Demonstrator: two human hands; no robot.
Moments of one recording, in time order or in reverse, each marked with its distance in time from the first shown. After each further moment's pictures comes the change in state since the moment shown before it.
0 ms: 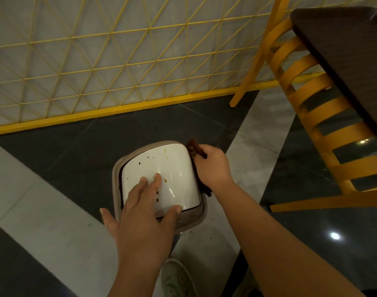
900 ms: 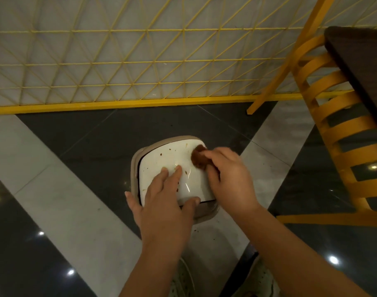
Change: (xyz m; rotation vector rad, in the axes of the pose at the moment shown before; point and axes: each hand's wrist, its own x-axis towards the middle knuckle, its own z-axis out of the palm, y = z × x) left_hand -0.001 0.000 0.001 0.001 -0.003 0.005; right_hand -0.055 -0.010 -0.015 -0.456 0.084 -0.677
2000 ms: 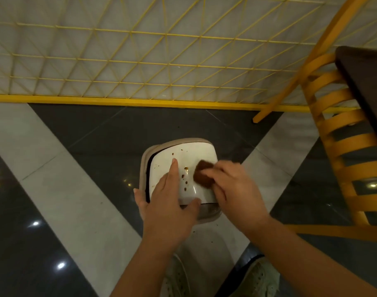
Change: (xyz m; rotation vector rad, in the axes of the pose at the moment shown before) left_hand 0.001 -0.014 -0.003 -0.173 -0.017 0.038; right_hand -0.017 -0.007 -0.013 -0.163 -0.150 -0.214
